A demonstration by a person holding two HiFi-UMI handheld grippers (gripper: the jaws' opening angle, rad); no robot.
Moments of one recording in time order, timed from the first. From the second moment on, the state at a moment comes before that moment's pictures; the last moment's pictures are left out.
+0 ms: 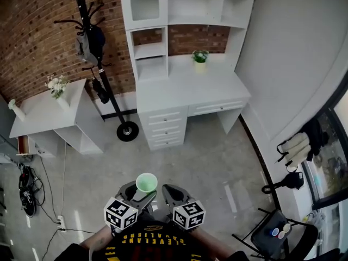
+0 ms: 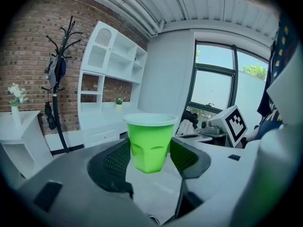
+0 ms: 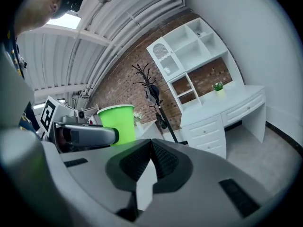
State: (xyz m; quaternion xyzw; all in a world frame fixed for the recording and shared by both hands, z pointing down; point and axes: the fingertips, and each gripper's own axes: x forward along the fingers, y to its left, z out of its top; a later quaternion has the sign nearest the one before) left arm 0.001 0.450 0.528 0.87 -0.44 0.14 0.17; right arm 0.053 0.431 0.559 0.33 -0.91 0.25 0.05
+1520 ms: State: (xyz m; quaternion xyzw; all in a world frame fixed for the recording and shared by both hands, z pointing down) left arm -0.126 0.214 0.550 0.91 -0.36 0.09 0.20; right arm -0.056 0.208 0.587 0.44 -0.85 0.27 0.10
